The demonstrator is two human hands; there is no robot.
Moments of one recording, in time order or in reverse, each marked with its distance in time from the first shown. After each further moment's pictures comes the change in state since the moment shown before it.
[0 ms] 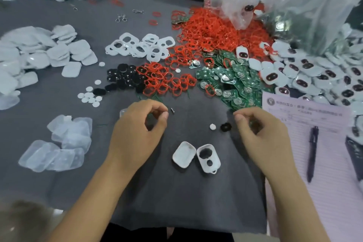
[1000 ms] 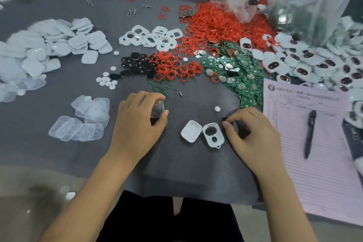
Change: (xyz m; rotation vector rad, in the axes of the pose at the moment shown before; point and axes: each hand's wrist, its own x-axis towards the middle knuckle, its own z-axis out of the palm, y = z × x) left_hand -0.032 -0.013 -0.014 0.319 0.031 0.115; right_hand -0.049 -0.001 0.011 -0.177 0.004 -0.233
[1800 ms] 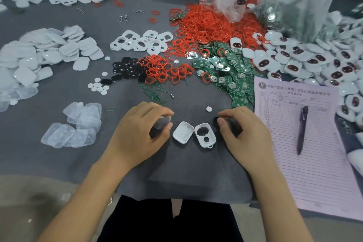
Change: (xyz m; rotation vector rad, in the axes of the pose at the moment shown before) left_hand -0.001 0.009 -0.002 -0.132 -0.057 0.323; right_hand 0.000 0.003 0.001 0.054 -0.012 0.051
